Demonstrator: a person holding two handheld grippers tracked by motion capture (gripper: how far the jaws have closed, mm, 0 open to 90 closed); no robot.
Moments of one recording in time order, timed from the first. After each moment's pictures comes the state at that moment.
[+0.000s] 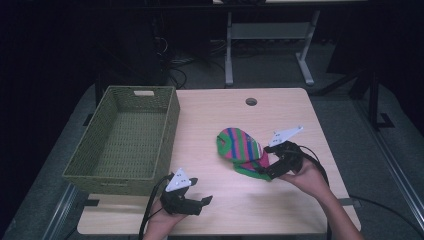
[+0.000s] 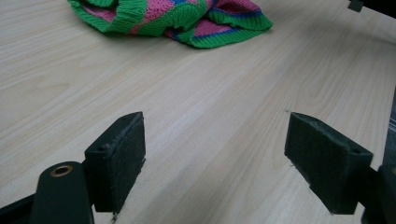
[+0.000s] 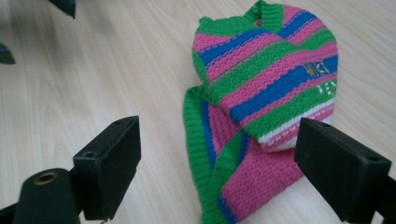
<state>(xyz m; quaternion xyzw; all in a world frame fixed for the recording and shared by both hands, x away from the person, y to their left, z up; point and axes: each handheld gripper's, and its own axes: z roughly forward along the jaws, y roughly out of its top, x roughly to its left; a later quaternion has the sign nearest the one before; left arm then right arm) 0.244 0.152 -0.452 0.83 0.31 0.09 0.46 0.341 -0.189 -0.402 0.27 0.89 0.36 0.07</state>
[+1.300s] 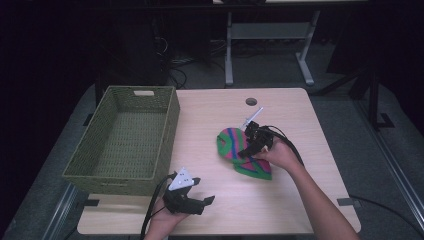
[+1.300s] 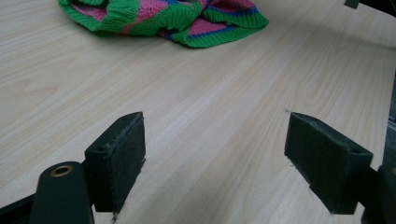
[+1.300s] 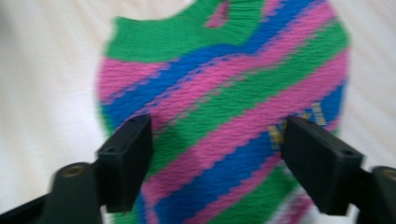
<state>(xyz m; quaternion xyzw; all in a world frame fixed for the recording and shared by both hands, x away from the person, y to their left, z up) 0.248 0.145 -0.453 0.83 0.31 0.08 0.45 0.429 -0.130 -0.429 0.28 0.93 0.24 0.05</state>
